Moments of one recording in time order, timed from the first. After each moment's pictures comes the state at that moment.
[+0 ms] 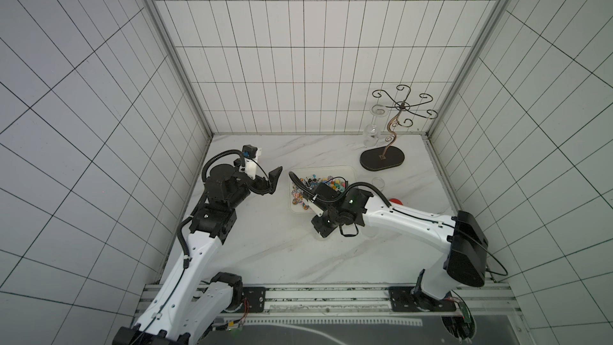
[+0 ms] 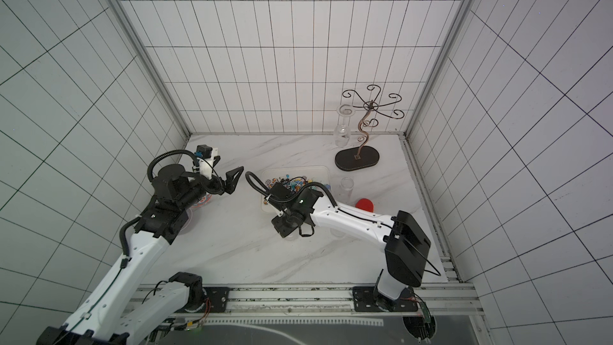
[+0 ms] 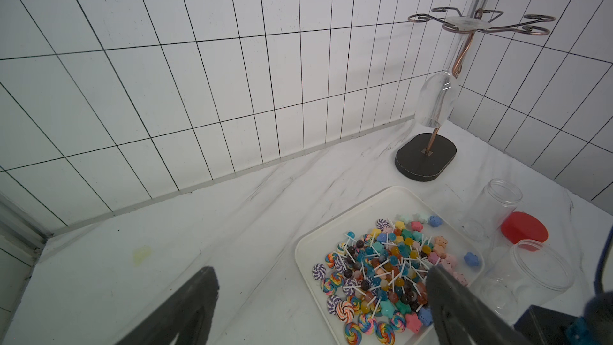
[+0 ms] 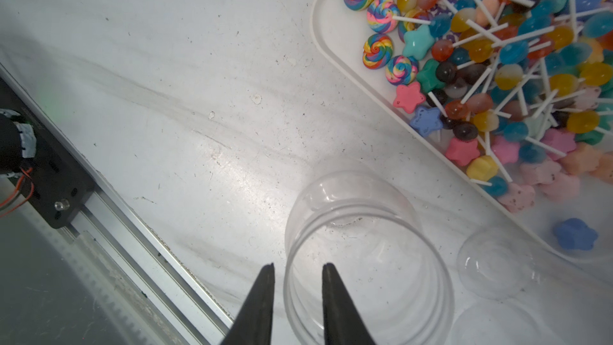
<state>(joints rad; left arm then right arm) -0.19 0.90 0.83 -0.15 0.31 0.03 1.06 1.63 1.32 -0.84 0.01 0.28</state>
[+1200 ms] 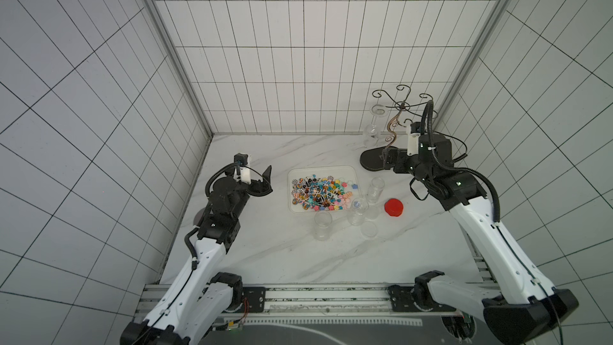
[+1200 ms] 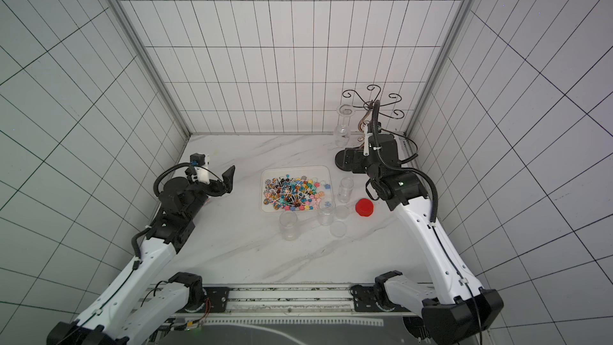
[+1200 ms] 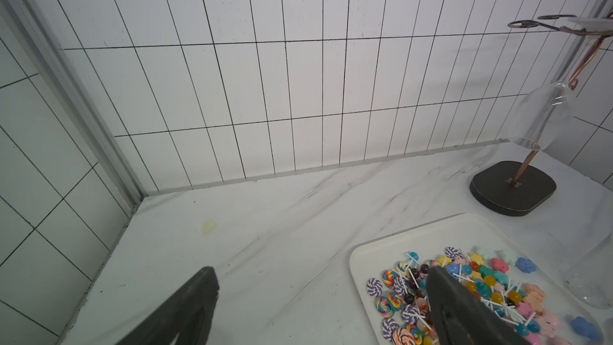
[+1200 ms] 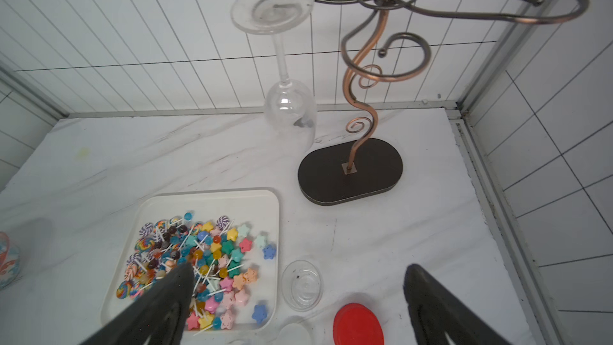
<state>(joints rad) -0.18 0.86 0.59 0.15 0.04 -0.01 0.29 1.15 1.26 -0.62 0.20 0.19</state>
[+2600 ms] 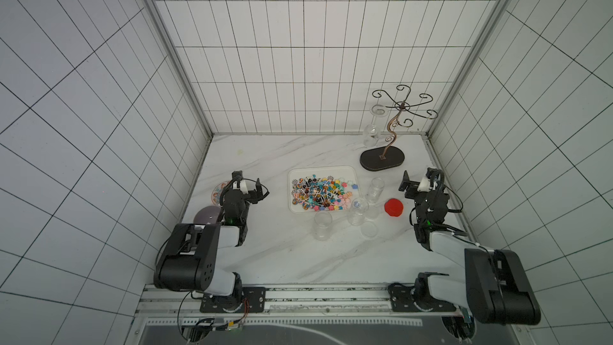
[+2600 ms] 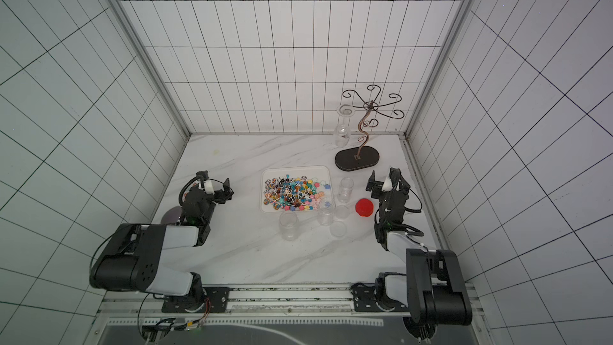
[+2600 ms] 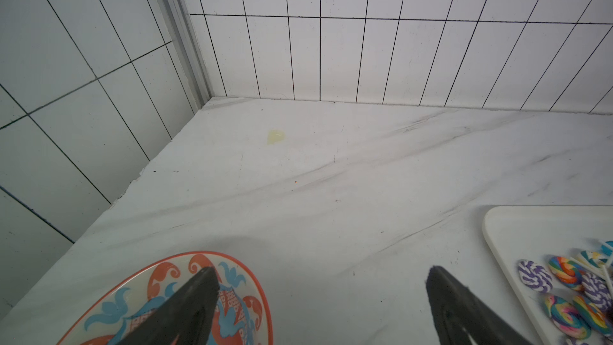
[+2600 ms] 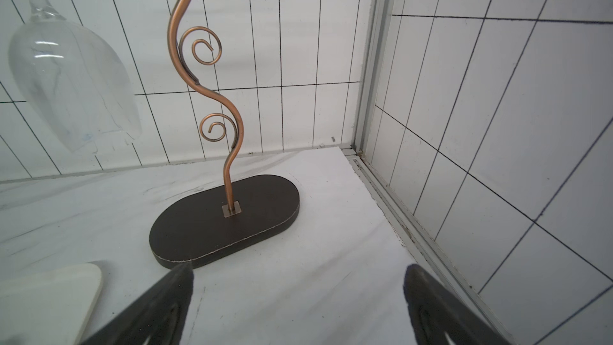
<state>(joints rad) -0.04 1.50 0.32 0.95 -0.10 -0.05 -0.02 1.27 0.28 0.93 0.19 0.01</state>
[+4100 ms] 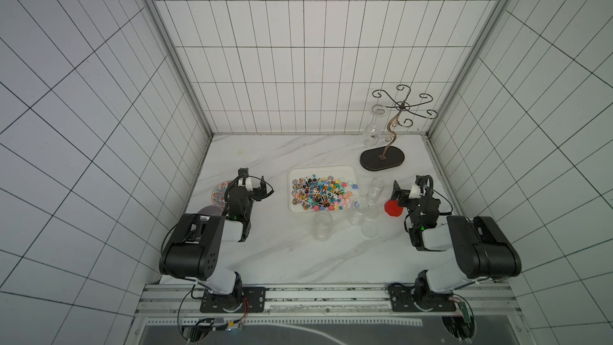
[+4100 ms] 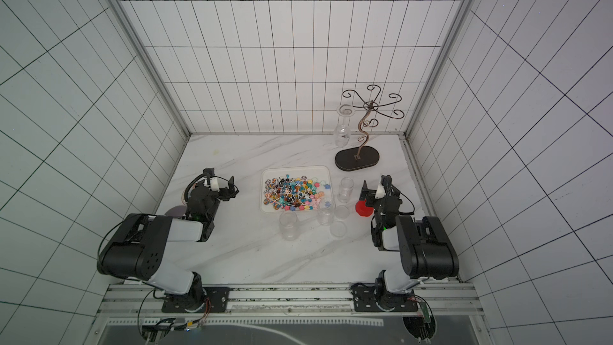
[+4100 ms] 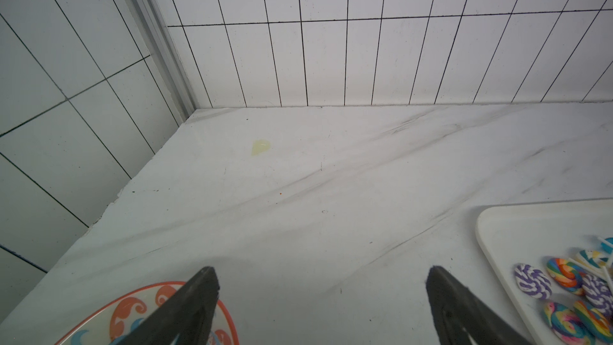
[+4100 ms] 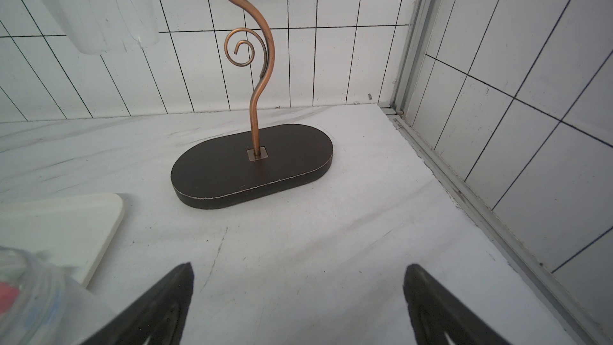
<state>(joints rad) -0.08 1.55 0.36 0.97 -0.12 0.00 -0.02 1.54 0.22 1.18 0.09 0.01</state>
